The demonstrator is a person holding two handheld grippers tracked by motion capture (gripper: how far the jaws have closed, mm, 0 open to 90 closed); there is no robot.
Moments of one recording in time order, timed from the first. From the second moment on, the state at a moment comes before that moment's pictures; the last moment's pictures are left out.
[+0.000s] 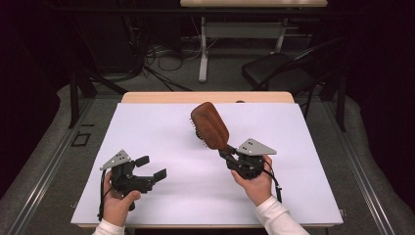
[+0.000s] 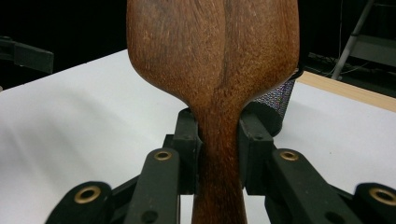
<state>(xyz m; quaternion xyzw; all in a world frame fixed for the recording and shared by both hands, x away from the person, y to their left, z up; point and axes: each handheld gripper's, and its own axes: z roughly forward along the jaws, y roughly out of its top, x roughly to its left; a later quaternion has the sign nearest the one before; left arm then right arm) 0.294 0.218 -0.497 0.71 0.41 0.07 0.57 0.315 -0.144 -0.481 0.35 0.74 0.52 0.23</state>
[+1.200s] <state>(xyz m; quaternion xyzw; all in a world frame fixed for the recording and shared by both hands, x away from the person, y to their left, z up) 0.325 0.176 -0.460 0.71 0.40 0.04 0.57 0.313 -0.144 -0.479 0.35 0.74 0.53 0.24</state>
